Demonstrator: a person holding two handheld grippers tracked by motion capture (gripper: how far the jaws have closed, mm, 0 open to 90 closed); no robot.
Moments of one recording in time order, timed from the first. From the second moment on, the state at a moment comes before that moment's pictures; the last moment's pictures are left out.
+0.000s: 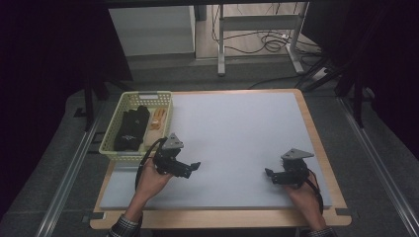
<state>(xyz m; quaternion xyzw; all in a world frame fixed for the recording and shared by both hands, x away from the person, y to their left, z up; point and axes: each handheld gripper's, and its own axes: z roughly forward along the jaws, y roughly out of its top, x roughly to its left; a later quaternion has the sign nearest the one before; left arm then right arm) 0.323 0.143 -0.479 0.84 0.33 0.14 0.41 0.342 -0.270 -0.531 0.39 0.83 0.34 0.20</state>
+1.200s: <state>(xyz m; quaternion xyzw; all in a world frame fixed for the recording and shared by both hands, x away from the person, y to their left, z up) 0.311 0.096 -0.545 0.87 0.29 0.09 0.38 0.342 -0.269 -0.531 0.39 0.83 0.34 0.20</state>
